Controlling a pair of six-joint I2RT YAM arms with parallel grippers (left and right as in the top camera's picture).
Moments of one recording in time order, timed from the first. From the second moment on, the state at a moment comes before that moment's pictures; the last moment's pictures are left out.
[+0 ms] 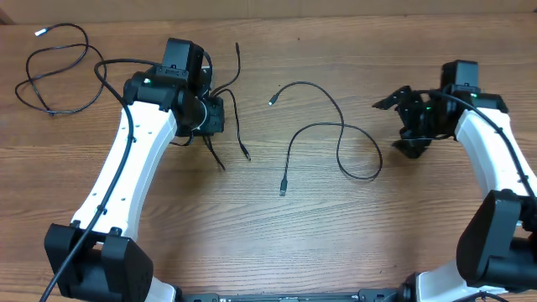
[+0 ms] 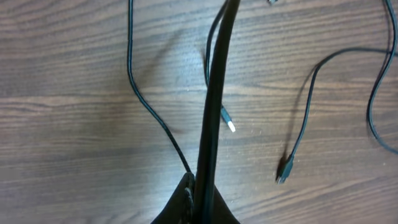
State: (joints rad) left arm -0.21 1.69 1.54 -1.11 0.12 -0.23; right arm -0.13 1.73 1.27 -0.82 -0.48 0.83
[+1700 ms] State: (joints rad) left arm 0.11 1.50 2.17 -1.09 -0.38 -0.24; right arm 0.09 1.73 1.27 -0.87 -0.38 0.83
